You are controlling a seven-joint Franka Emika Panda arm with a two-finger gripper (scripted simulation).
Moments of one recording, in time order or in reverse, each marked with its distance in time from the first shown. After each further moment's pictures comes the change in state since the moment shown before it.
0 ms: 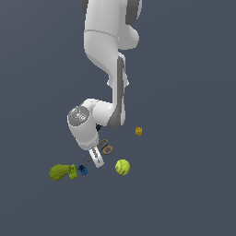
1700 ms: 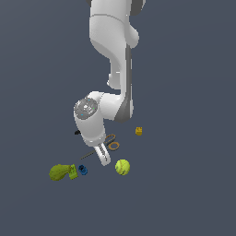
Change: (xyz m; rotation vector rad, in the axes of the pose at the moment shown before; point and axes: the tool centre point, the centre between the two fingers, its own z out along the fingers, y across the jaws) arm -0.026 -0.019 -0.038 -0.001 0.000 0.005
